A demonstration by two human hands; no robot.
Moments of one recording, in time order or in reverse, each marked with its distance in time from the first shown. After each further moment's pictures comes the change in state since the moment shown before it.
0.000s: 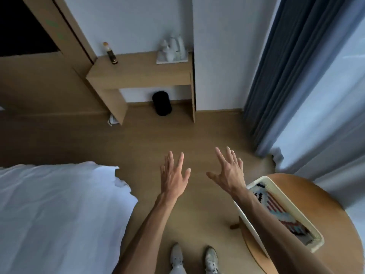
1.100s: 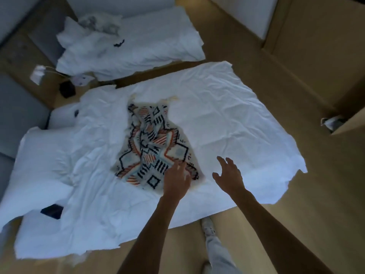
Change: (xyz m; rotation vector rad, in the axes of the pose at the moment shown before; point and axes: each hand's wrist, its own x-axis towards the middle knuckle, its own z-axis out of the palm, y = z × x) left_hand -0.526 -0.587 -0.133 -0.131 0.350 -1.193; right_hand -0.333 -0.648 0.371 -0.170 -0.695 -1.028
